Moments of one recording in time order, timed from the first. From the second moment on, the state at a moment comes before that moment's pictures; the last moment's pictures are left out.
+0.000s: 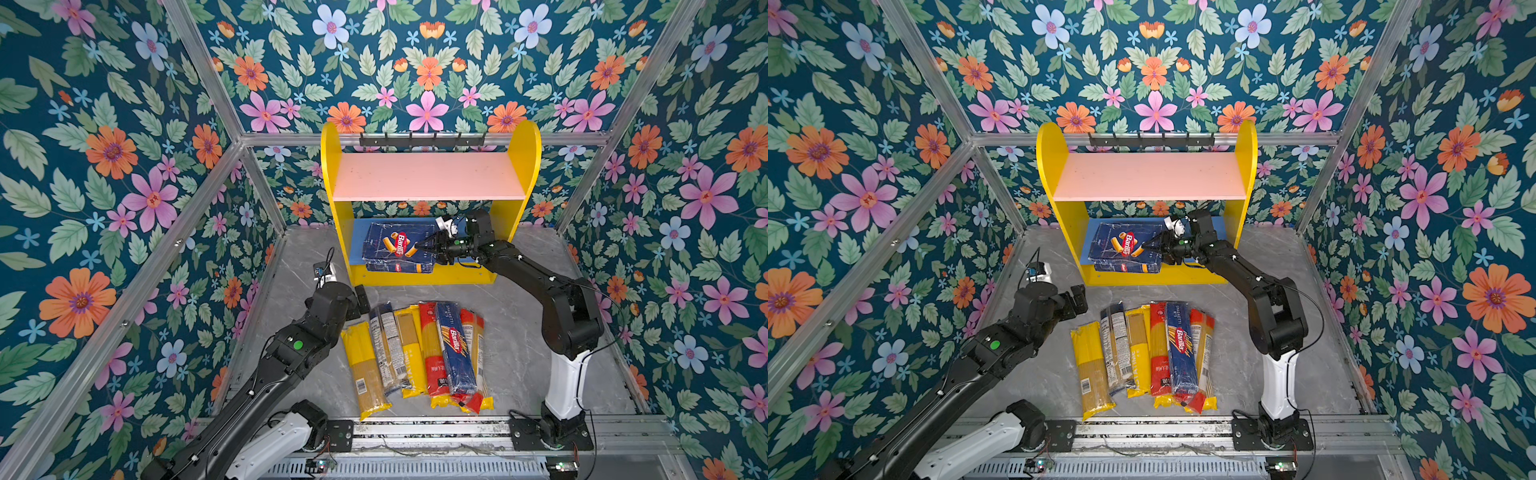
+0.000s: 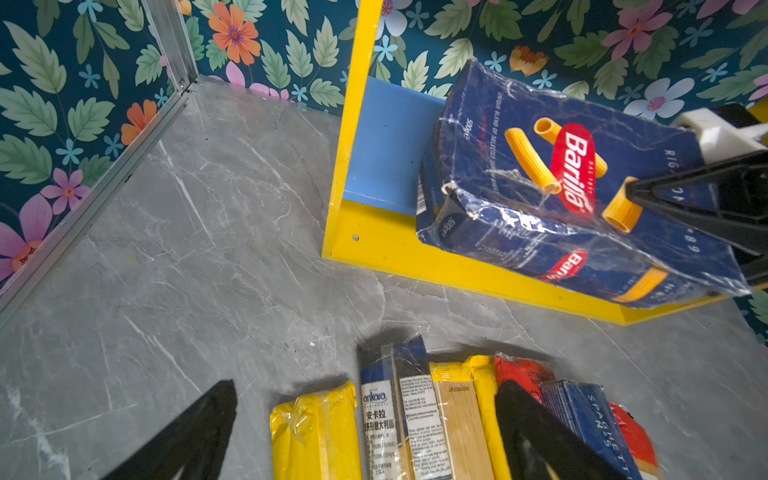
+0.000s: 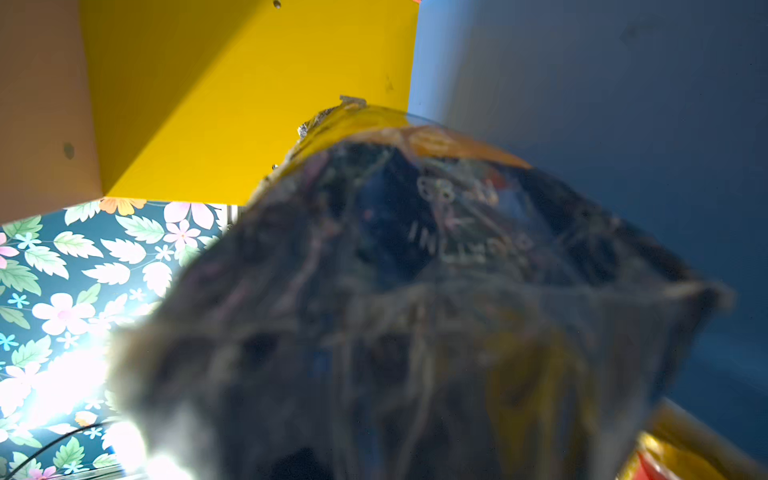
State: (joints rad) left arm -0.62 0.88 0.89 -0.60 -0.45 -0.55; right arm 0.38 2.02 1.66 -0.11 -0.92 0.92
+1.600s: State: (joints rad) left arm -0.55 0.90 0.86 -0.53 -0.40 -0.47; right arm 0.34 2.20 2.03 -0.56 -0.83 0.69
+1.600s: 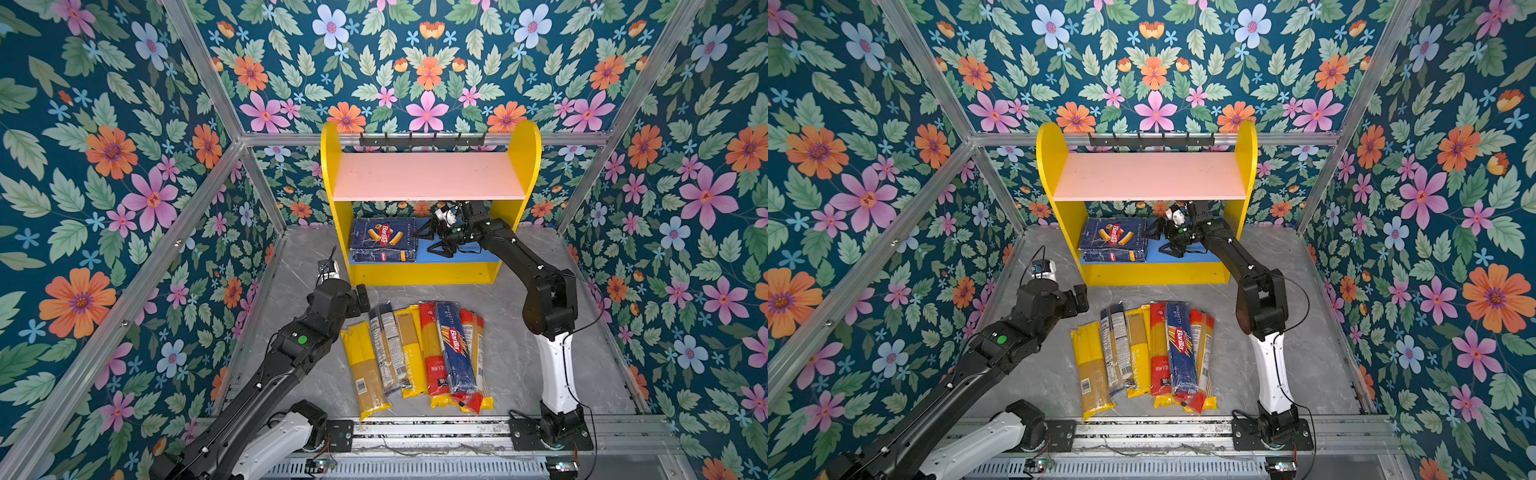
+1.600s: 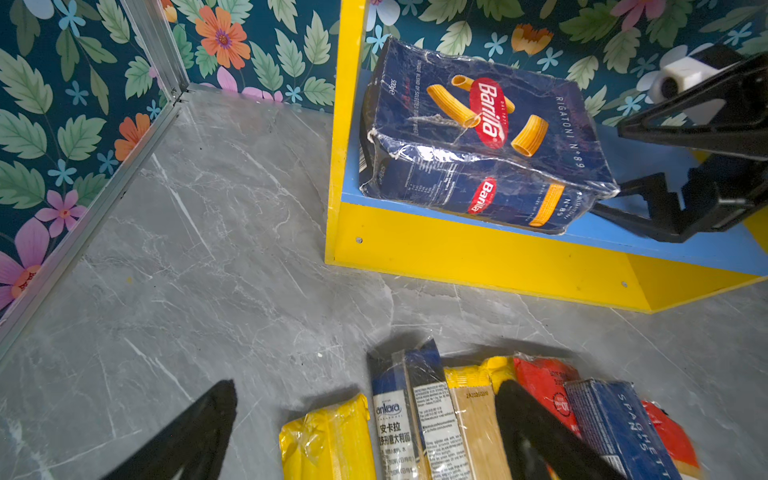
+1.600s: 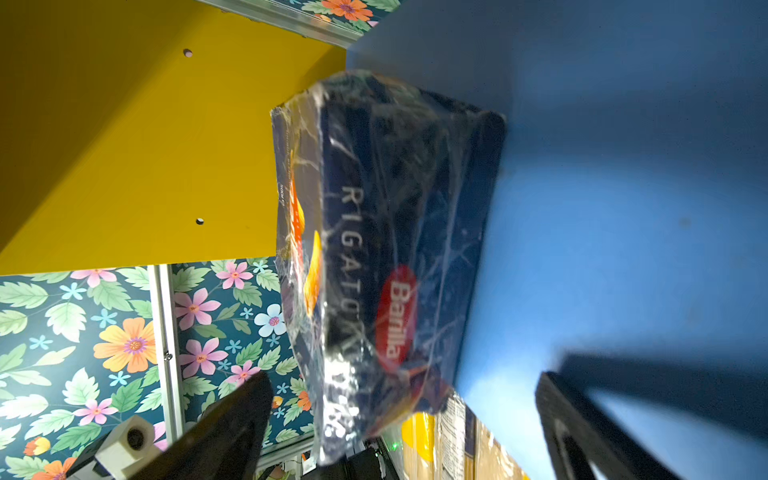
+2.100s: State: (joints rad) left arm -0.55 0.85 0.76 -0.52 -0.36 -0.50; right arm 0.45 1.85 1.60 -0.59 -0.60 0.59
